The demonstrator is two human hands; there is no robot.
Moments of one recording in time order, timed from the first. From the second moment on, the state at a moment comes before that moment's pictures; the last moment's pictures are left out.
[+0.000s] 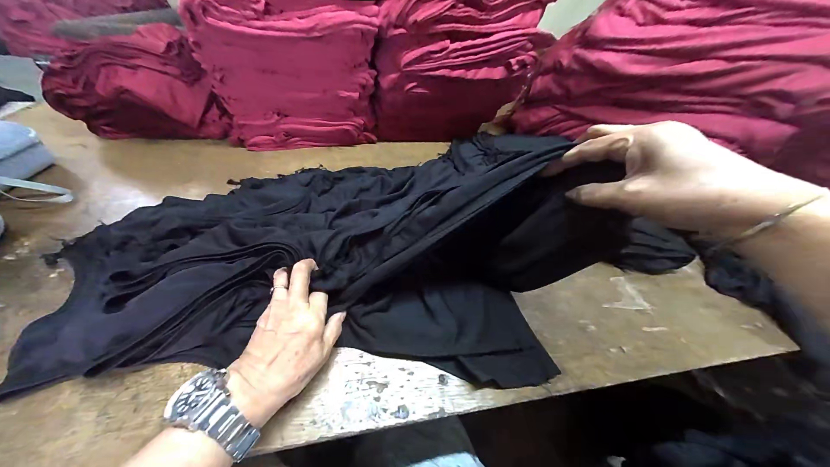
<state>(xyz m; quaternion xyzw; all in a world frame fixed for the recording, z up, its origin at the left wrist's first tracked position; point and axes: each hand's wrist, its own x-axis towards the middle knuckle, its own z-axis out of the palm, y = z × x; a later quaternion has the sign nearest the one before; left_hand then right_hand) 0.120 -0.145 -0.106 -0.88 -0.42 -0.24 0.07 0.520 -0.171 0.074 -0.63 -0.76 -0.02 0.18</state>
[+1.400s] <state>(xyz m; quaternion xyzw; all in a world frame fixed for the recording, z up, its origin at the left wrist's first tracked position) 0.032 -0.191 -0.091 -0.92 -0.33 -0.20 0.06 0.537 -0.212 0.023 -0.59 -0.76 0.03 0.28</state>
